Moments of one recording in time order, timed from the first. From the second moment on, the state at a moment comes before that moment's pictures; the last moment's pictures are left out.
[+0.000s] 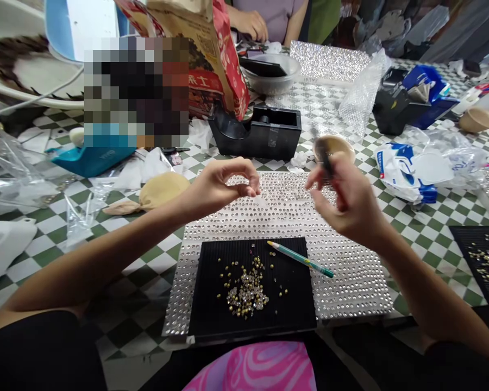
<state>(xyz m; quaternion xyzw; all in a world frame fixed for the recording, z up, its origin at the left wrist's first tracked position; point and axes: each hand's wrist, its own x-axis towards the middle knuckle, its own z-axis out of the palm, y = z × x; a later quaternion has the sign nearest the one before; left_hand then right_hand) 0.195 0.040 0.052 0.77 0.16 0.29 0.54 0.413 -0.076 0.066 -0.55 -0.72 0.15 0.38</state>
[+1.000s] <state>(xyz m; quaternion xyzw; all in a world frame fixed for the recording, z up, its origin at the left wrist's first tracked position) 0.201 0.032 0.039 0.64 0.20 0.21 0.71 0.366 -0.043 0.064 -0.44 -0.81 0.12 0.38</state>
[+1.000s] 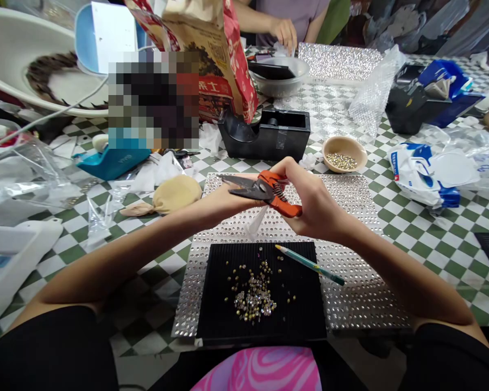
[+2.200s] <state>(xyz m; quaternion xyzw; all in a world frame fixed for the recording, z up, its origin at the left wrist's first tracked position) 0.198 0.038 0.040 0.66 0.25 0.40 0.58 0.374 -0.038 0.057 -0.62 -0.74 0.11 0.22</state>
